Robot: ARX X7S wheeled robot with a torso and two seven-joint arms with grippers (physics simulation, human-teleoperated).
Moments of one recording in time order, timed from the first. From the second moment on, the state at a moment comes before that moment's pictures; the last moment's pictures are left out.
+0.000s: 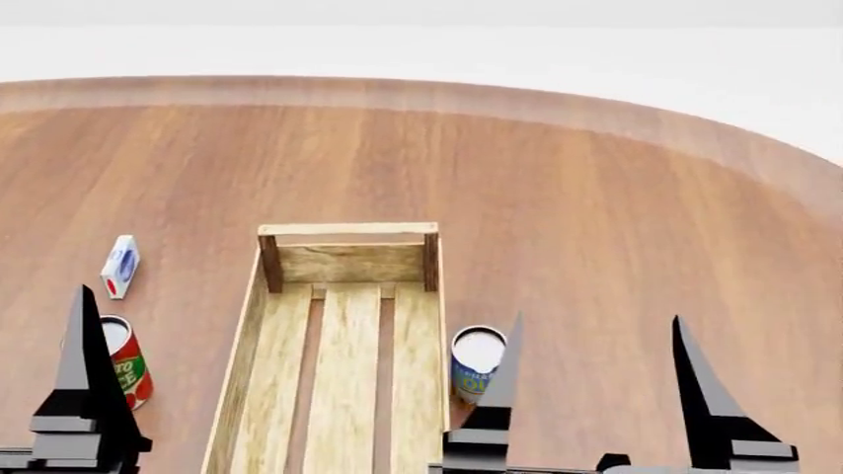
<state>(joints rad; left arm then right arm) -0.03 -0.22 0.12 0.70 -0.21 -0.23 -0.27 0.04 0.20 -0.14 -0.75 0.13 0.41 0.27</state>
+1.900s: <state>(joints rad) -0.02 -0.29 0.16 0.67 -0.24 -0.17 -0.34 -0.17 0.50 -0.11 -0.91 0.30 0.29 0.13</state>
